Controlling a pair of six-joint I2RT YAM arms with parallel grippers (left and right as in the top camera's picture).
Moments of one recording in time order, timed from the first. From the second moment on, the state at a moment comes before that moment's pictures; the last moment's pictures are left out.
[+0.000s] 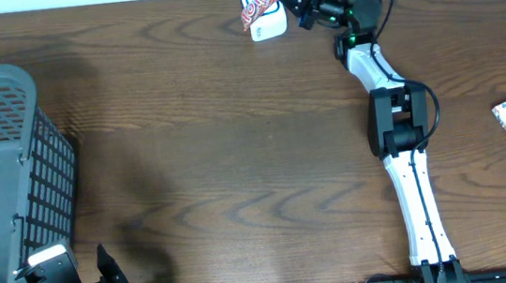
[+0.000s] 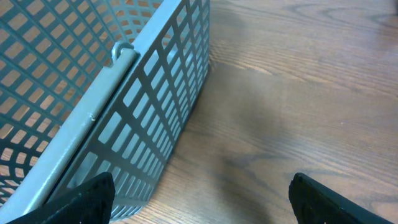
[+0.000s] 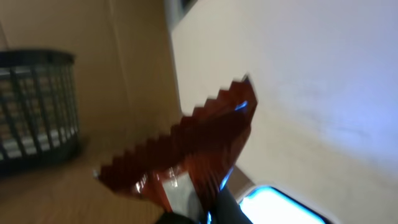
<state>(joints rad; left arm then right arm) -0.07 0.32 1.05 -1.37 -0.37 -0.15 0.08 3.05 2.52 1.22 -1.13 0.70</state>
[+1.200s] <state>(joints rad) -0.07 0.32 1.04 -1.37 -0.37 -0.15 -0.17 2.94 3.13 0.01 -1.37 1.50</state>
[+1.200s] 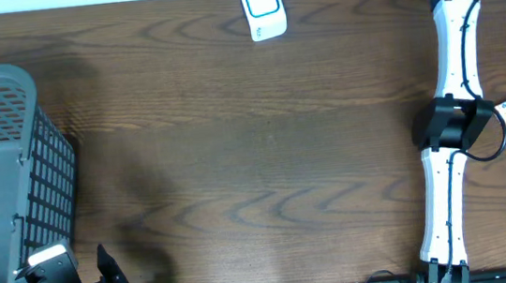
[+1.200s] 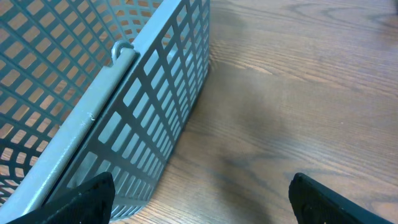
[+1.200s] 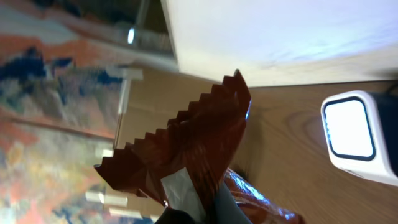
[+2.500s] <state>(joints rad) -0.07 0.32 1.04 -1.37 -0.37 -0.15 -0.62 2.68 3.12 -1.67 0.33 0.31</state>
